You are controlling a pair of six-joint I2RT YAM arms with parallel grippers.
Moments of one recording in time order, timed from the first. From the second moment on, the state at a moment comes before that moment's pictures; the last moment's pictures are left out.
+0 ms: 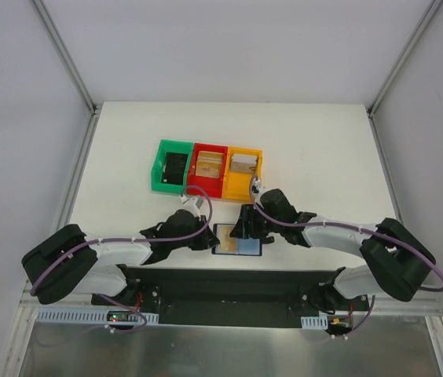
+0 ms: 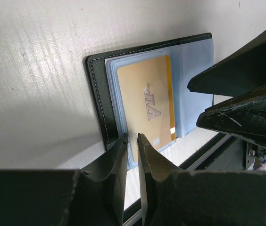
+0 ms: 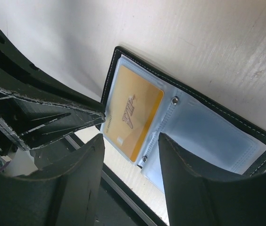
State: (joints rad) left arm -0.89 1.27 0.29 0.31 0.07 -0.92; right arm 0.81 1.39 0.54 0.10 -0.28 0.72
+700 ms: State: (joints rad) left arm -0.89 1.31 0.31 0.31 0.07 -0.92; right arm 0.81 1.42 0.52 0.17 -0.31 0.76
